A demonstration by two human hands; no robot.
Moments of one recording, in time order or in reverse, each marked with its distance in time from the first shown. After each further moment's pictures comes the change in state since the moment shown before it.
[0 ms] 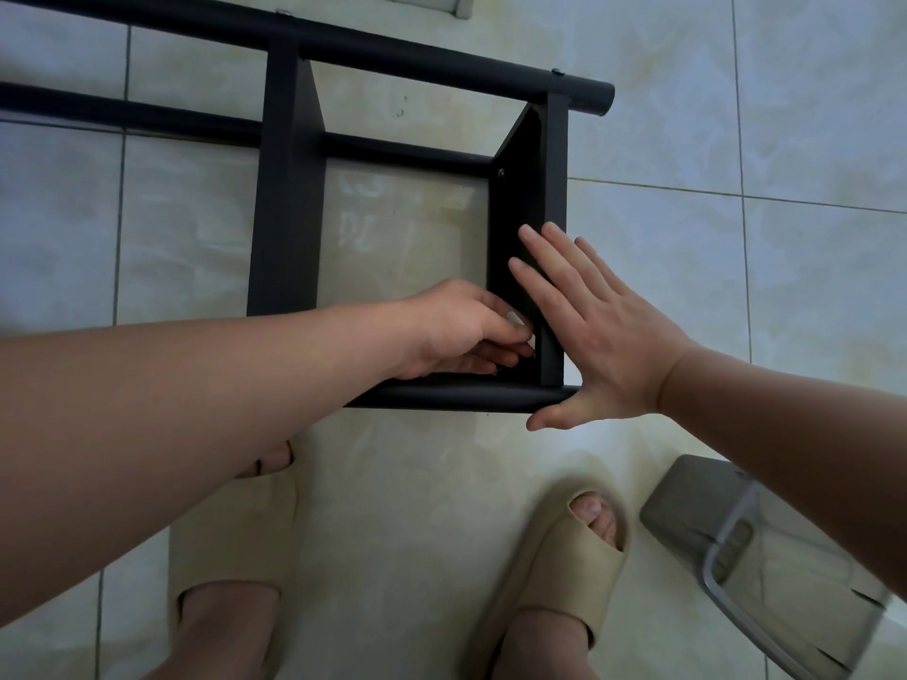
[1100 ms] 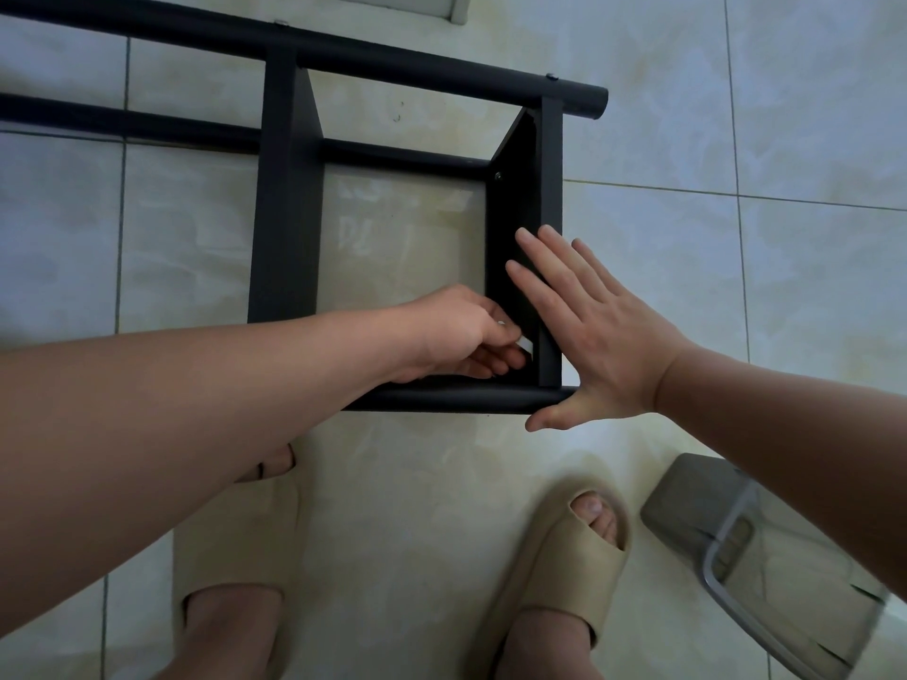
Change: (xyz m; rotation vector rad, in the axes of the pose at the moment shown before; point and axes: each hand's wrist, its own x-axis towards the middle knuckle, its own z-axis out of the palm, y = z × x) left_hand -0.006 0.004 0.002 0.074 0.034 -0.024; right_hand 0.000 0.000 -0.002 -0.015 -0.008 0.001
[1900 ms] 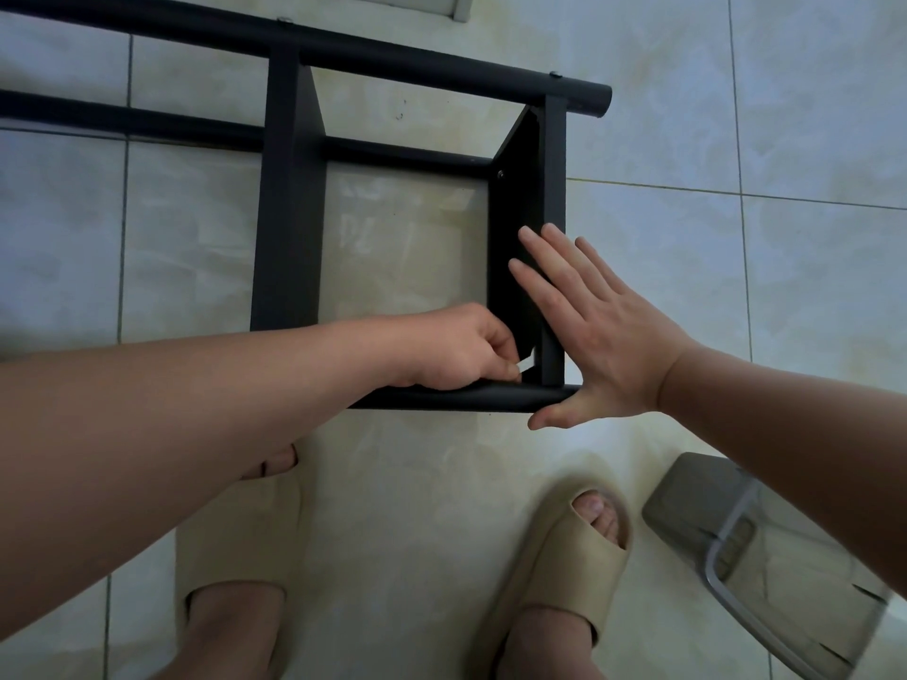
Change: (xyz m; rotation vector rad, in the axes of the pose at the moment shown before) left_hand -0.007 -0.002 -0.002 0.572 -0.069 0.123; right_hand 0.000 -0.001 -0.001 -0.007 -0.032 0.013
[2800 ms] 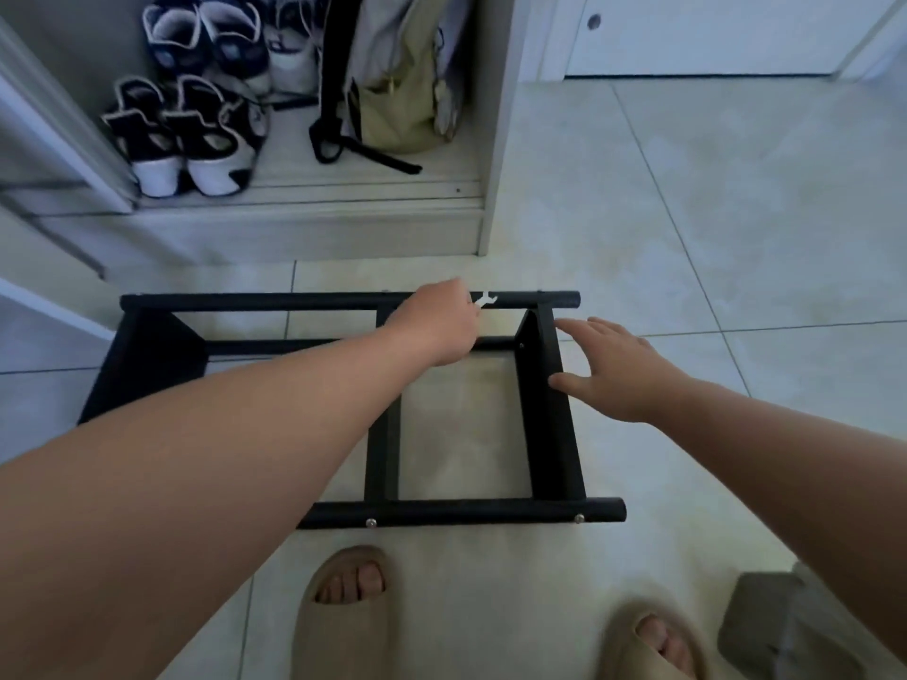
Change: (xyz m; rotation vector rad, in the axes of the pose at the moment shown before) left_hand -0.066 0.106 -0.118 0.571 0.749 -0.057; right_hand 0.041 0.008 -0.107 0.332 -0.036 0.600
